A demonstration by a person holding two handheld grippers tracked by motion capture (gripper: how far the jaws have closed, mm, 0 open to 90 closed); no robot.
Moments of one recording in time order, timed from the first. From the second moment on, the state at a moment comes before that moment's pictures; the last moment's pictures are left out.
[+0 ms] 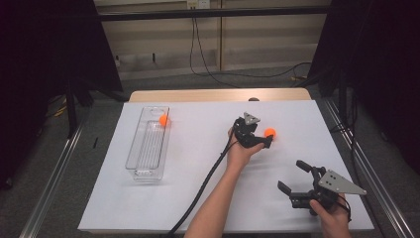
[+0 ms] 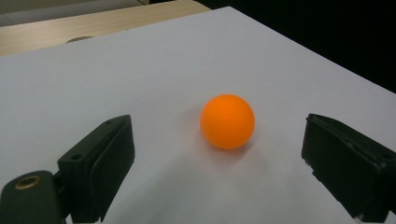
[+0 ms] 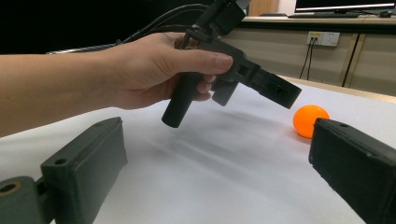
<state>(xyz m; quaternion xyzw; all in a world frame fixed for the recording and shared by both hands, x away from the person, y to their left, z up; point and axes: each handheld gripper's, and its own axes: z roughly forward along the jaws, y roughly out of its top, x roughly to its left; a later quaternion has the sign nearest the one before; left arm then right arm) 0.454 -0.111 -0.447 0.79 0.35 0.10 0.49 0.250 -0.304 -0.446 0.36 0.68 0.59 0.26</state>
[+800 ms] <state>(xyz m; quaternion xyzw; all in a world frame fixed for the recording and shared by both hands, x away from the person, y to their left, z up) 0.461 -0.125 -0.455 0.80 0.35 0.08 0.49 0.250 -0.304 -0.446 0.36 0.68 0.59 0.26</state>
